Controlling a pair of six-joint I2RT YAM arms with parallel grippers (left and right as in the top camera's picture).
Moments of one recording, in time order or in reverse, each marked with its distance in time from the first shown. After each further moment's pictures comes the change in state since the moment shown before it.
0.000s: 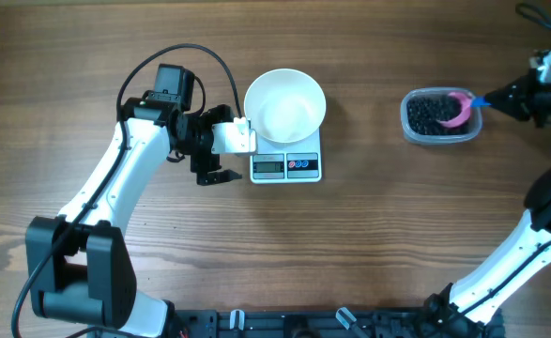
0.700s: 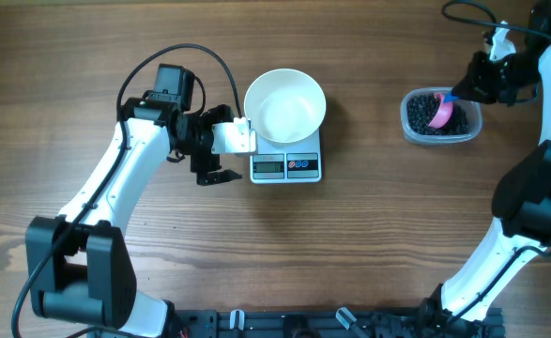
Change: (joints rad) left arm 0.000 0.000 0.000 0.000 0.000 0.000; right arm 0.283 -0.123 -0.001 0.021 0.368 0.166
